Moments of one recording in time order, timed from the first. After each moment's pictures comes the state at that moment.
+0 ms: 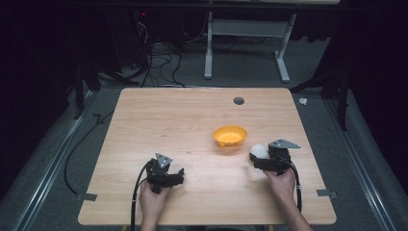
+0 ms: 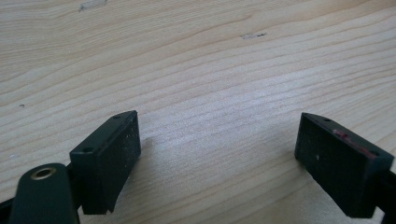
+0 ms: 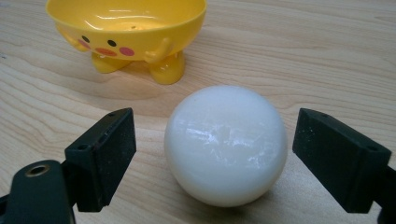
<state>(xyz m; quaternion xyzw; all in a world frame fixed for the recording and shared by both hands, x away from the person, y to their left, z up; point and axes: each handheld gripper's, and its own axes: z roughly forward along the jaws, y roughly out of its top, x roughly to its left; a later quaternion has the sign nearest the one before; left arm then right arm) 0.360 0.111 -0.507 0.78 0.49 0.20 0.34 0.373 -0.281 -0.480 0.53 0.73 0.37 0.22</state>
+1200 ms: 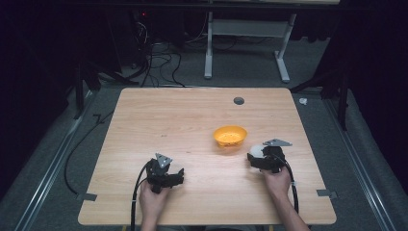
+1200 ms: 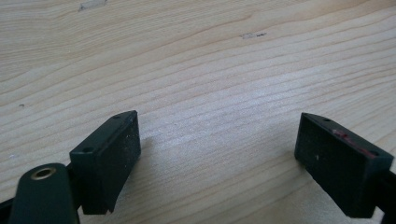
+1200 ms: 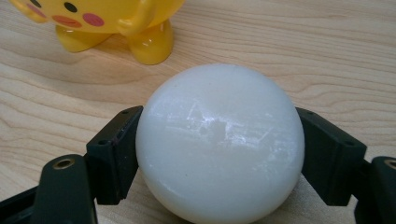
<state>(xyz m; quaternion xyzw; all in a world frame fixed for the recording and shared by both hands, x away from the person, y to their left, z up) 0.360 0.111 -0.507 0.78 0.49 0.20 0.34 0.388 -0.274 -0.499 0.55 0.74 0.33 0.21</state>
